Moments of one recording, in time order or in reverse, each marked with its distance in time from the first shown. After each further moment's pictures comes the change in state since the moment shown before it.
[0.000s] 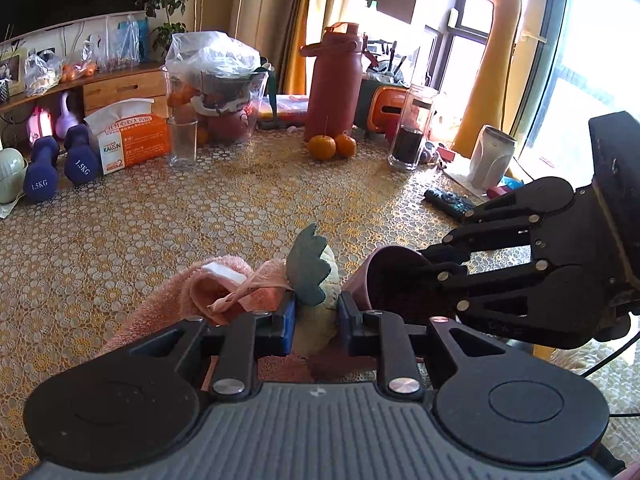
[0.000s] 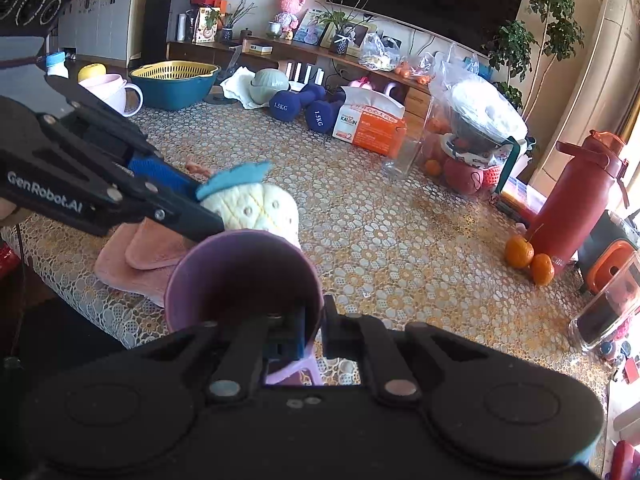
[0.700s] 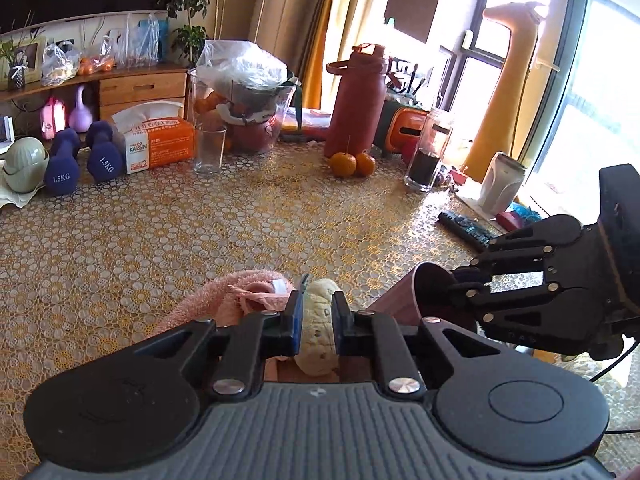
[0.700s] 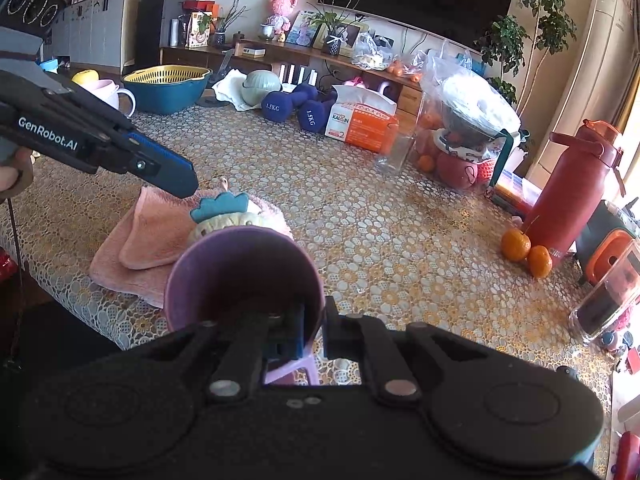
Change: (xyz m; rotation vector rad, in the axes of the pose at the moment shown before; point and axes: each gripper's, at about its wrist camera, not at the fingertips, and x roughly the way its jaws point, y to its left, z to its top) left arm -0.017 0.030 0.004 -0.065 -0.034 0.008; right arm 0.001 -0.008 -0.006 0.029 -0.003 -0.001
